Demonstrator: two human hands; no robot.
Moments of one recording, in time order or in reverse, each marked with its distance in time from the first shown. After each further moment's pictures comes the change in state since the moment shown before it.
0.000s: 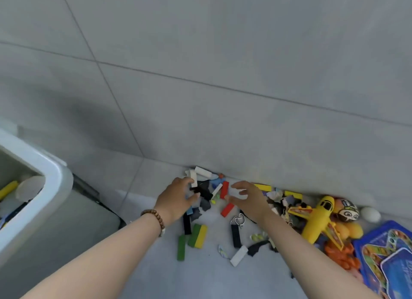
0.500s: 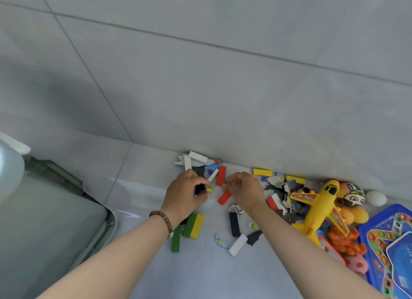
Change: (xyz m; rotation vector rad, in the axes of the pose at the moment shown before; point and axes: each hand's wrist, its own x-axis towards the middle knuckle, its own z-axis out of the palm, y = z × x) left_hand 0.007 0.006 0.046 0.013 0.146 0.254; right_hand 0.018 0.022 0.021 -0.193 0.123 0.019
